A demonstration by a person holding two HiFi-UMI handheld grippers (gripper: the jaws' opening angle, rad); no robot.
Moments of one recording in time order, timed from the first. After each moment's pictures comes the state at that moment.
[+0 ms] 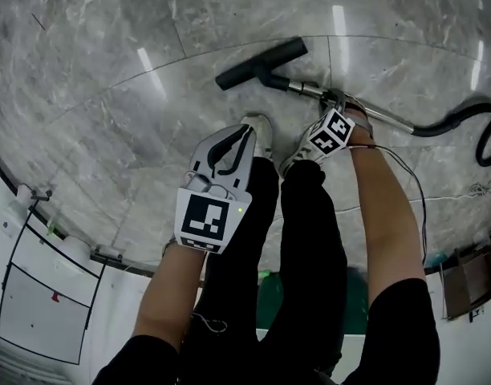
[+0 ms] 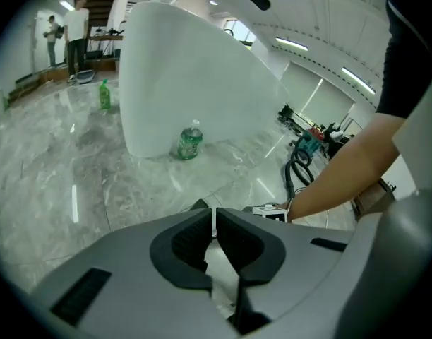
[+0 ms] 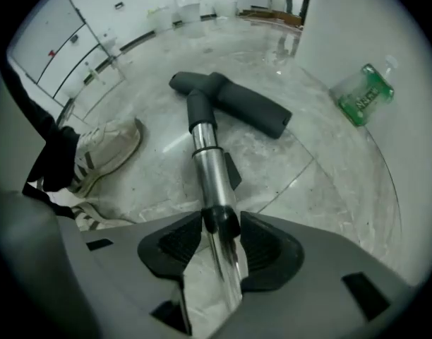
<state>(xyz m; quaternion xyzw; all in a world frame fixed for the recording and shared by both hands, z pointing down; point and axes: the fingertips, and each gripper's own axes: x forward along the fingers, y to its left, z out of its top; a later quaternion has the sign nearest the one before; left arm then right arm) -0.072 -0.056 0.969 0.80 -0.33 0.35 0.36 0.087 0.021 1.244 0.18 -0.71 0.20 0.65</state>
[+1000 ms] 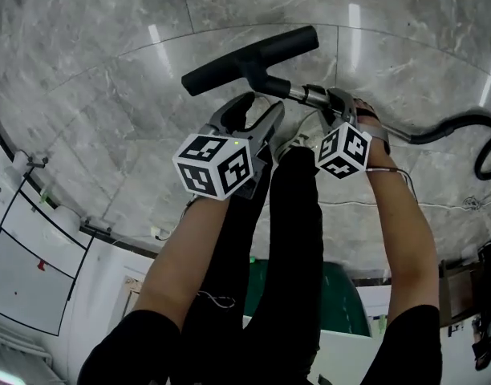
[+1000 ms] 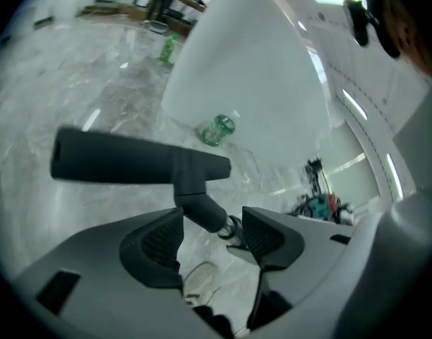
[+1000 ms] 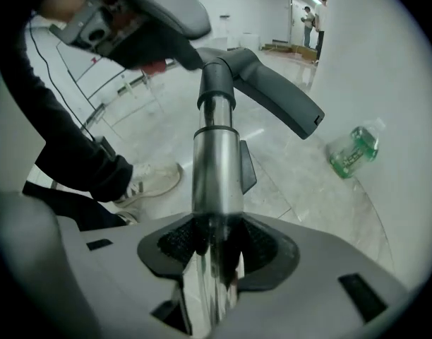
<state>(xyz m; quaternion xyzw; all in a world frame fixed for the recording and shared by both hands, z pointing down) -0.047 -0.038 1.016 0.66 -0.42 0.23 0.58 0.060 0.007 1.121 0.12 -0.80 0.15 0.57</state>
